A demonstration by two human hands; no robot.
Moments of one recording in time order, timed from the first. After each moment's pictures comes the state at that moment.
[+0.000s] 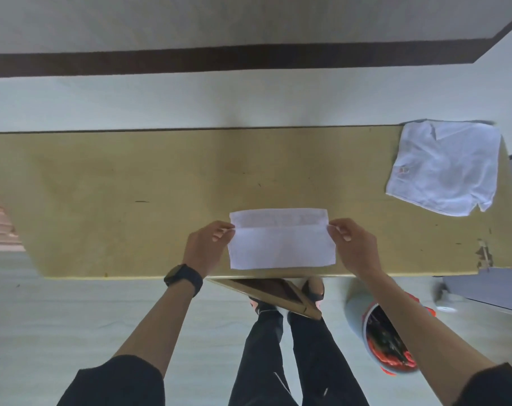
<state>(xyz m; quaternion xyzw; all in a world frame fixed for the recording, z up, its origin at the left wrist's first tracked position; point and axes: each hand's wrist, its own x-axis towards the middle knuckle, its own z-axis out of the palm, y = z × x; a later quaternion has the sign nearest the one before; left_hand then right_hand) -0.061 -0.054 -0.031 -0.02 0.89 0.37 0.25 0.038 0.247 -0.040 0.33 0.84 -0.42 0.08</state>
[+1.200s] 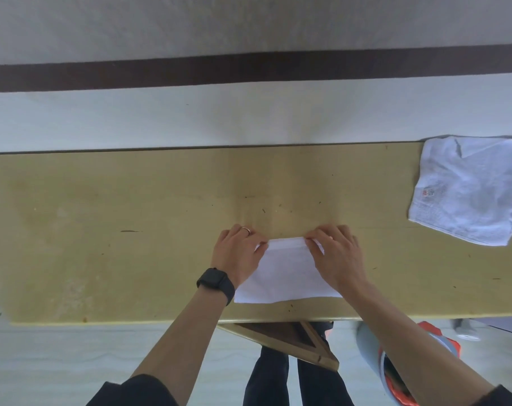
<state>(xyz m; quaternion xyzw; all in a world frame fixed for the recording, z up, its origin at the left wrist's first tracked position) -0.109 0.006 -0.089 0.23 0.94 0.17 0.17 -0.022 0.221 -0.100 0.12 0.97 -0.20 0.00</state>
